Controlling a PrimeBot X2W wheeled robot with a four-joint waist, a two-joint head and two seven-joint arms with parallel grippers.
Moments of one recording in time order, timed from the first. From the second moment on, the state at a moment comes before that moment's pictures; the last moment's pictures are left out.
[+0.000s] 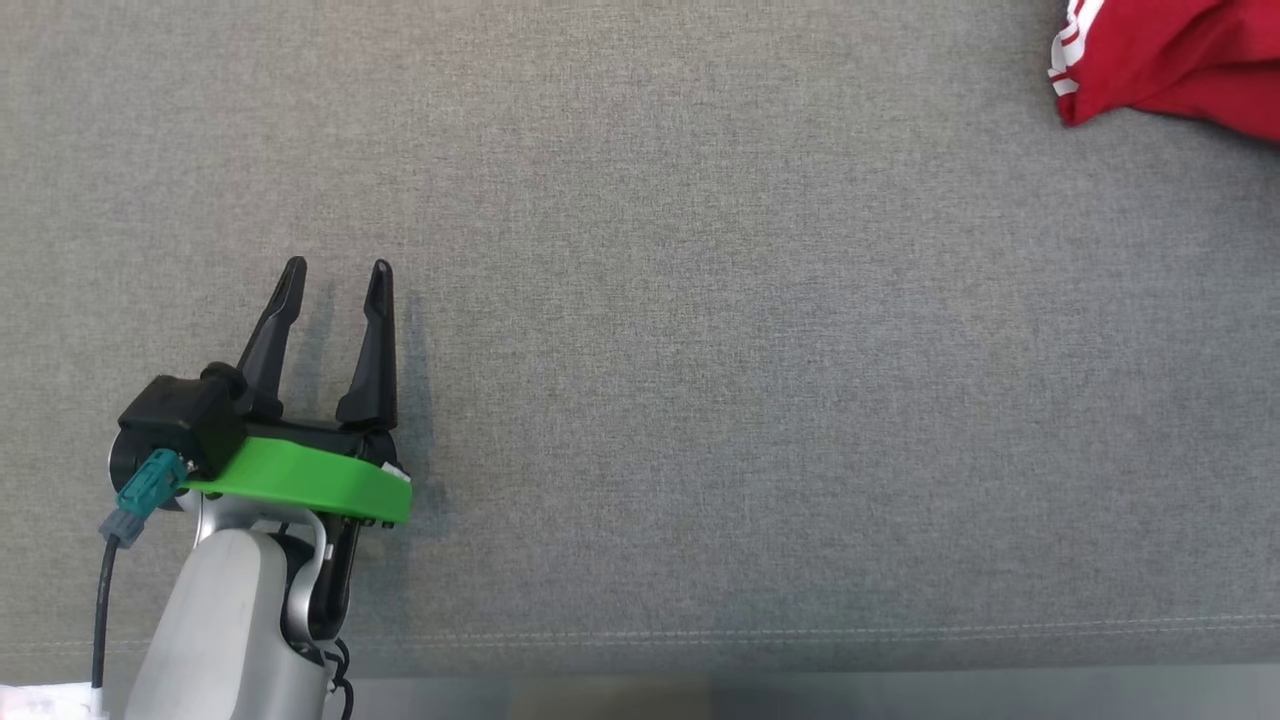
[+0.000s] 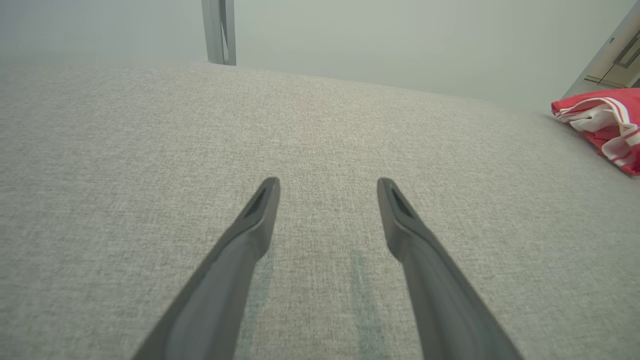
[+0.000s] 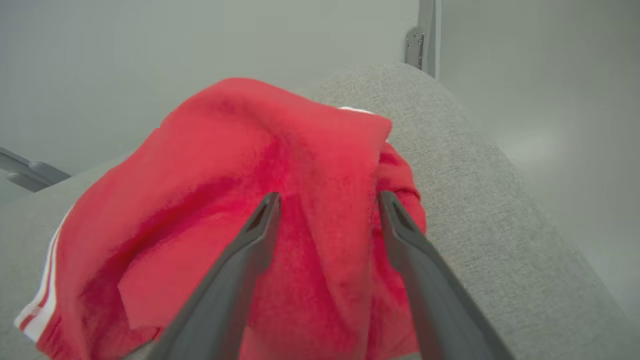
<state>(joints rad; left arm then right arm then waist) -0.29 0.07 -0.18 0.16 -0.39 -0.13 -0.26 -0.95 -0.69 0.44 0.93 0.99 0.11 0.11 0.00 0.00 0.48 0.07</state>
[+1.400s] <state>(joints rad) -0.17 0.05 -0.20 0.18 -0.40 -0.13 -0.26 -0.69 -0.58 0.66 0.92 0.64 0.04 -0.26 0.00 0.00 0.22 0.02</state>
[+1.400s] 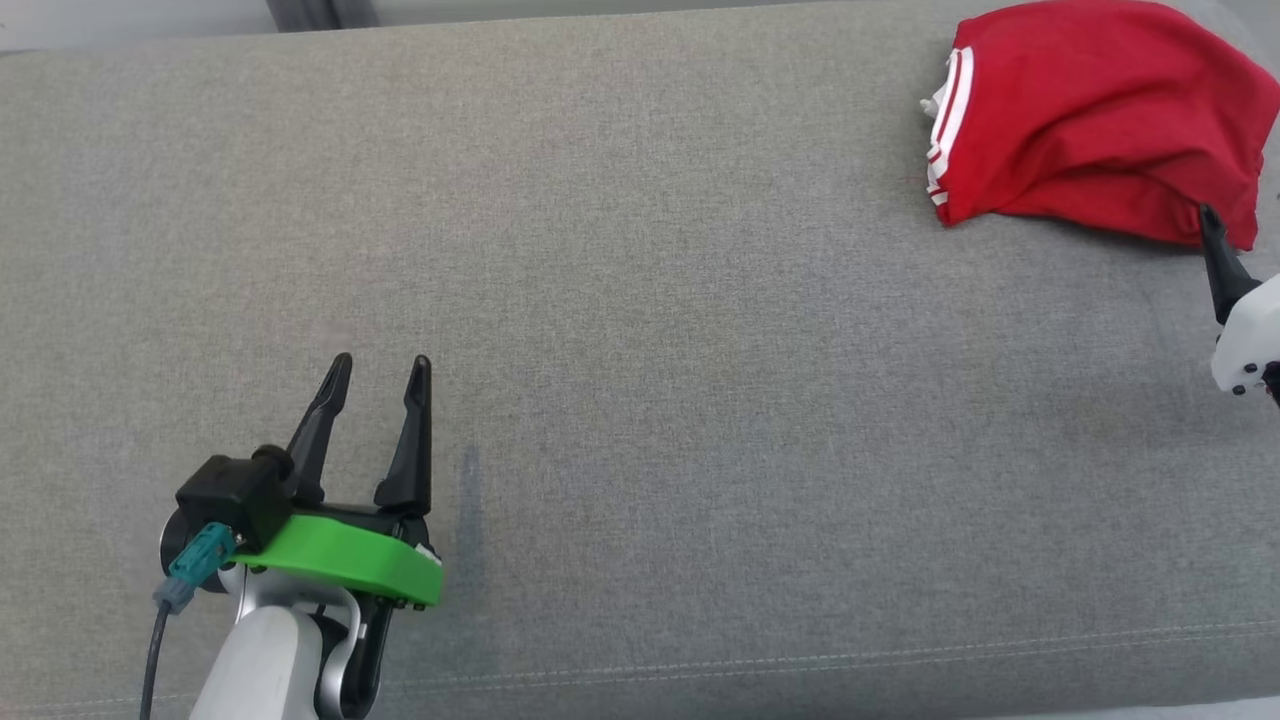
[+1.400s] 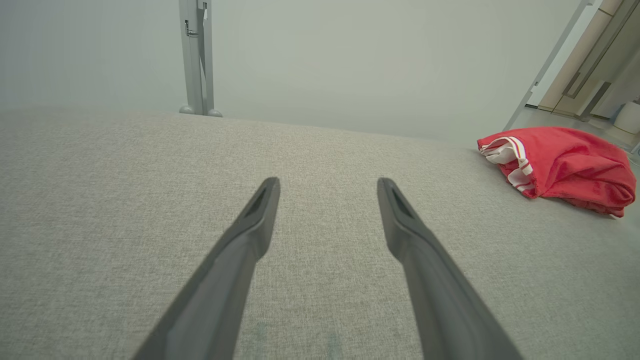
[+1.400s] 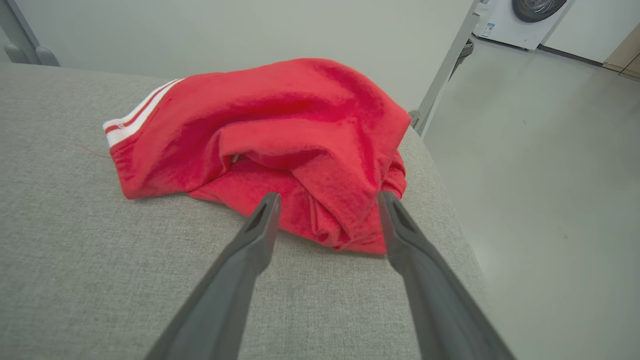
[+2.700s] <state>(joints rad) -0.19 0.06 -0.19 0.15 -0.40 -0.13 -0.26 -0.80 -0.56 0.58 1.08 0.68 -0.06 -0.23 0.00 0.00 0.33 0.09</state>
